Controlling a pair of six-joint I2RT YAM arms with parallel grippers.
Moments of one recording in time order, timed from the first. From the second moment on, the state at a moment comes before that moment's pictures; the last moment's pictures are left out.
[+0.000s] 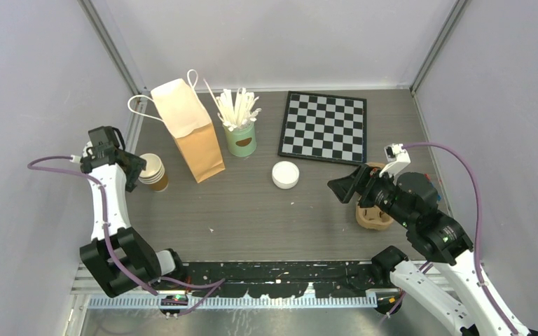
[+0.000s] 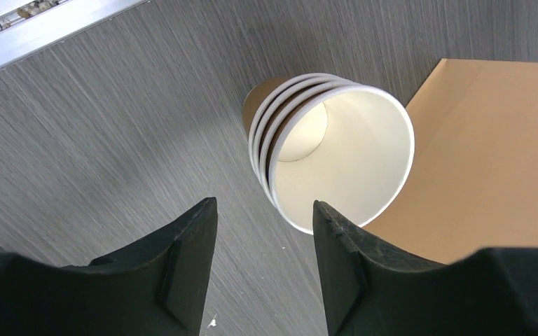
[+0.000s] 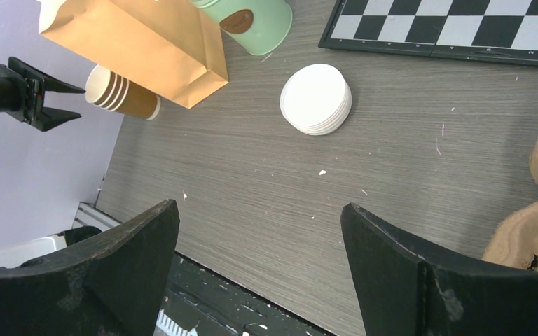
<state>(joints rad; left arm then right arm) 0.42 1.24 1.11 -0.88 -0.14 -0.77 0.54 0.53 0.86 -0.66 -0.03 0.64</state>
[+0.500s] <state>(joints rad) 0.45 1.28 1.08 -0.83 -0.11 -0.76 0.54 0.53 0.82 -0.62 -0.03 0.61</state>
